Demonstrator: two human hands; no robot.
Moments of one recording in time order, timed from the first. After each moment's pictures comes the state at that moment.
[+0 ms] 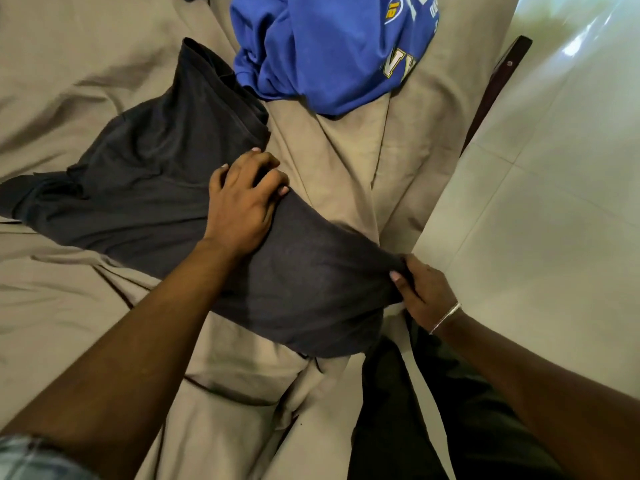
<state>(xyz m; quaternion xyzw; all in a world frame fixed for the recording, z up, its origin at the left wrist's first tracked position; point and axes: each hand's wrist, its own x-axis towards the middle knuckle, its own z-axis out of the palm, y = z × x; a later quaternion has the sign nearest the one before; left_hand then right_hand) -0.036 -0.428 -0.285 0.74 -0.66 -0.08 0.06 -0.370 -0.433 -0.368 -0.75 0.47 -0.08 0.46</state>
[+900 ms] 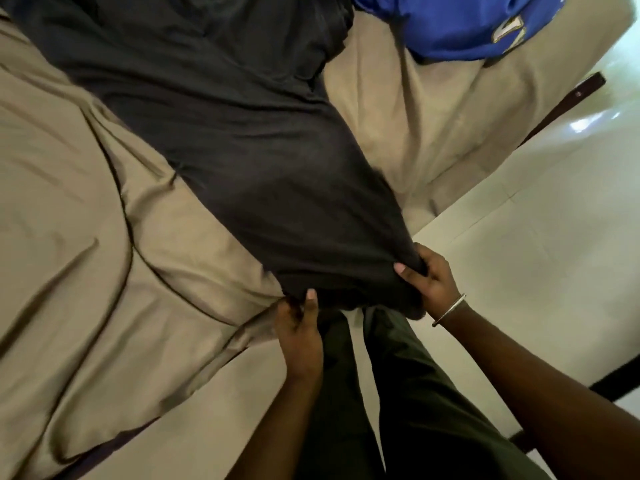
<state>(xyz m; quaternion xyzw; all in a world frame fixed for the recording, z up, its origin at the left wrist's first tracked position) -0.282 -0.262 -0.287 0.76 0.19 -0.32 0.53 -0.388 -0.446 -0.353 -0.63 0.41 -0.05 0.66</state>
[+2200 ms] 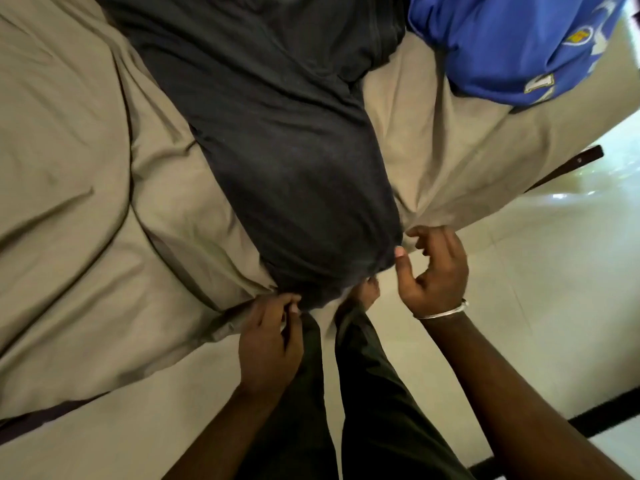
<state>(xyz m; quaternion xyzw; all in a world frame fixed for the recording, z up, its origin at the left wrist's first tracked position) -0.283 -0.224 -0.289 0.92 -0.16 -0.19 0.31 -0.335 -0.468 -0.293 -0.89 0.28 -0.19 0.30</state>
